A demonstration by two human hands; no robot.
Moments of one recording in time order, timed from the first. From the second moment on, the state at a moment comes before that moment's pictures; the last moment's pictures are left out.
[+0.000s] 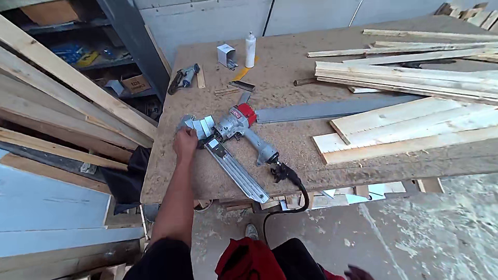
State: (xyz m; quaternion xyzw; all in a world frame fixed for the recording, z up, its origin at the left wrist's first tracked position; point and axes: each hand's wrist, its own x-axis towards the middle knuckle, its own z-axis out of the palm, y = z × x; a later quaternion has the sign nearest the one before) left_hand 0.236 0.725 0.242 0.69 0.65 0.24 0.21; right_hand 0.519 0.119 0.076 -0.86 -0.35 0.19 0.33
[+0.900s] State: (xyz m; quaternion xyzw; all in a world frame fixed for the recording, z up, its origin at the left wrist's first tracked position) left_hand 0.160 0.651 0.243 0.65 0.66 0.29 0.23; right_hand 0.432 0.552 0.175 -0.52 -0.82 0.10 0.22
